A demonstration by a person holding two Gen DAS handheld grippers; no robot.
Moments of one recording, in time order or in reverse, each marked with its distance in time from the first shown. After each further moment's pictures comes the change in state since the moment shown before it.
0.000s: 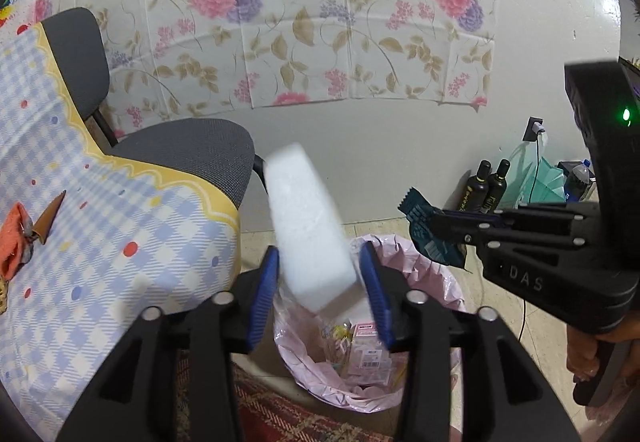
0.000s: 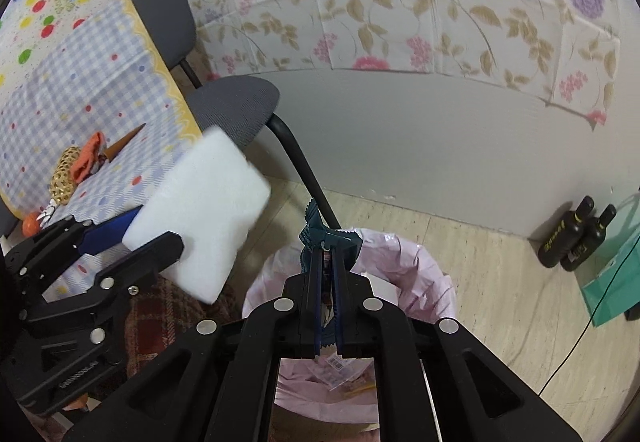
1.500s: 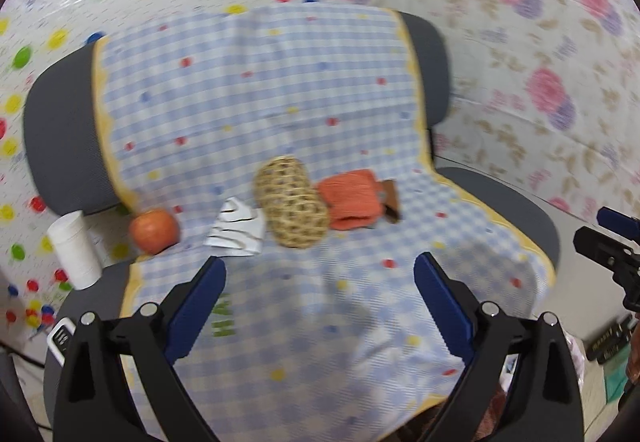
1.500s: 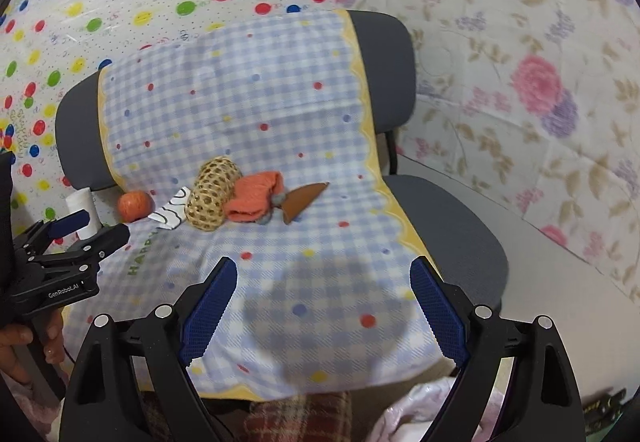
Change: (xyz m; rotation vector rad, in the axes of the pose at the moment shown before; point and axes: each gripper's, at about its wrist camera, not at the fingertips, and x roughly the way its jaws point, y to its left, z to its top) left arm -0.189 0.231 -0.052 -0.533 -0.102 0.705; right arm -0.027 0.232 0.091 -0.457 -0.168 0.332
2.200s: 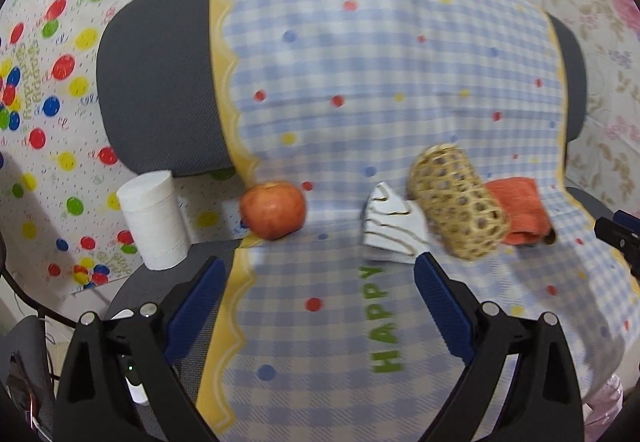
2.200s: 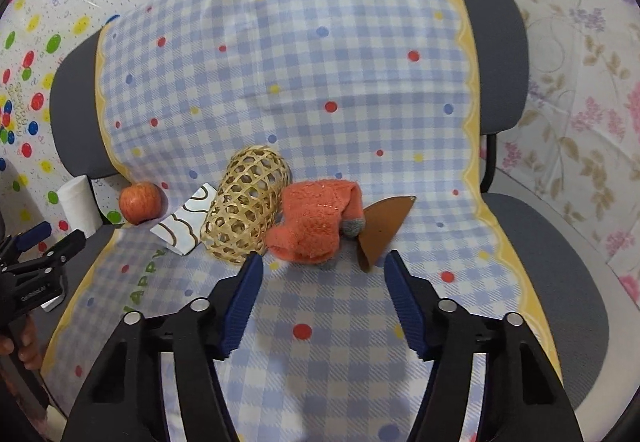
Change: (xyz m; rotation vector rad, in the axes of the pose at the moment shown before) left arm 0.059 0.118 -0.005 -0.155 0.084 0.292; right arm 0.147 0.065 0.044 -0.082 0.104 0.131
